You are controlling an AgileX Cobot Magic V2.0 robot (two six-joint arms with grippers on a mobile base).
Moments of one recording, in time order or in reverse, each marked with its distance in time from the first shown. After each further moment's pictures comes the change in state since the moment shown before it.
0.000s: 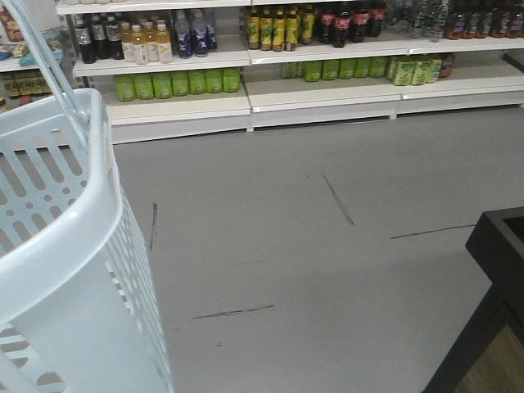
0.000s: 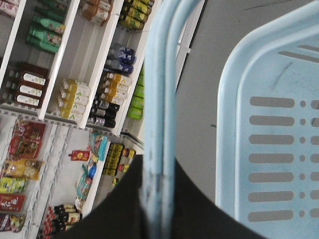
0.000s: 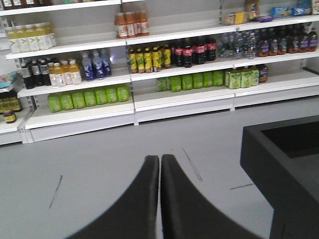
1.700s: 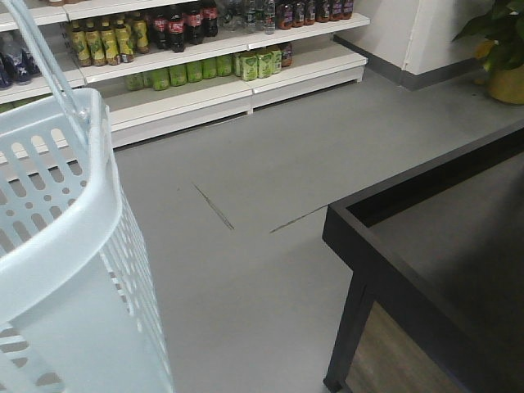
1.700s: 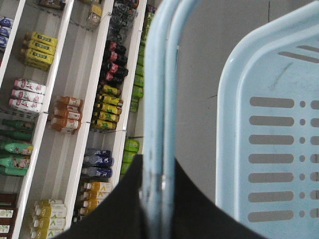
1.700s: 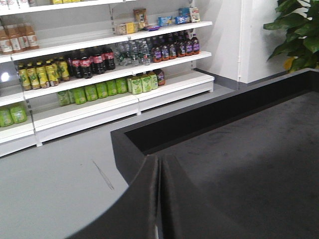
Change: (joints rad) left arm 0.000 0.000 0.000 -0.001 0.000 0.000; right arm 0.000 0.000 0.000 0.000 0.000 0.000
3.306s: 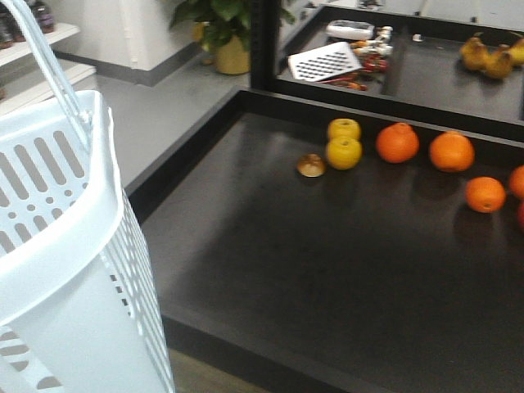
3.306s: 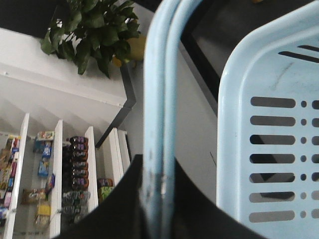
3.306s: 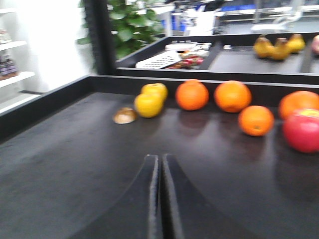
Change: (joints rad) left arm 0.000 0.001 0.000 -0.005 0.000 0.000; right arm 0.000 0.000 0.000 0.000 0.000 0.000
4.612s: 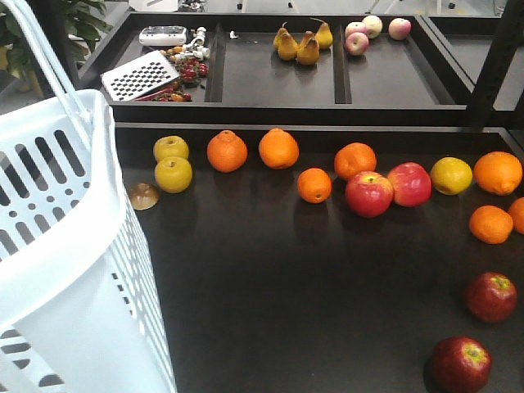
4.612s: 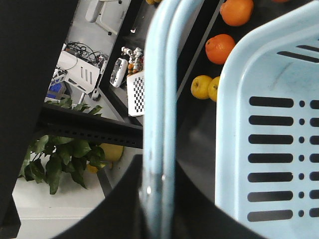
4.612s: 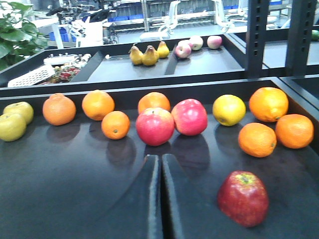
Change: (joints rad) left arm 0.000 0.000 0.000 0.000 0.000 0.000; right arm 0.000 0.000 0.000 0.000 0.000 0.000
